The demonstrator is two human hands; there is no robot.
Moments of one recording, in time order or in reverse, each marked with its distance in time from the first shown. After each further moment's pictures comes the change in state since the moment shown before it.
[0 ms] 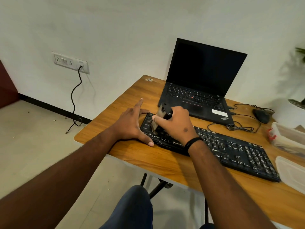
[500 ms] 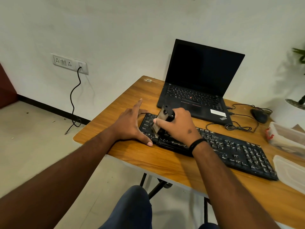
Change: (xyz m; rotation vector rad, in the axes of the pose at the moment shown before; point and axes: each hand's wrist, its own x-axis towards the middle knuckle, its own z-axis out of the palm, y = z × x) left_hand 0.001 -0.001 -0.001 -0.001 -0.008 -0.010; right_hand -0.006 0.004 -0.012 -0.036 -0.058 -0.003
